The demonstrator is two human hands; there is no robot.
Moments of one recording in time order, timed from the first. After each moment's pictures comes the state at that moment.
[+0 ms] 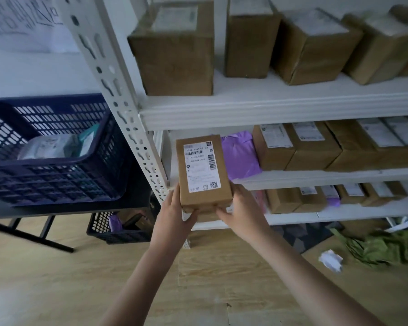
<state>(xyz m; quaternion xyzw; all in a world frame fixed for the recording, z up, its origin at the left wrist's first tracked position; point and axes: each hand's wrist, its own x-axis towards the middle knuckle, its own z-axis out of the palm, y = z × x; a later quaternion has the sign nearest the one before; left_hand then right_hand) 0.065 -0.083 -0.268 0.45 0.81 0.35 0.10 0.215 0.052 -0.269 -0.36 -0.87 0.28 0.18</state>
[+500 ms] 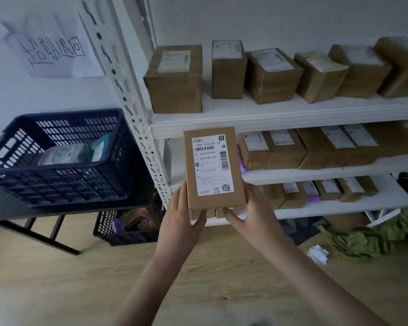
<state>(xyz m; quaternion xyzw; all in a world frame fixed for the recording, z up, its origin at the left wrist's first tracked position) 0.143 -0.142 -0.168 0.51 0.77 0.37 0.01 0.306 -0.019 -0.160 -0.30 -0.86 0.28 0.30</state>
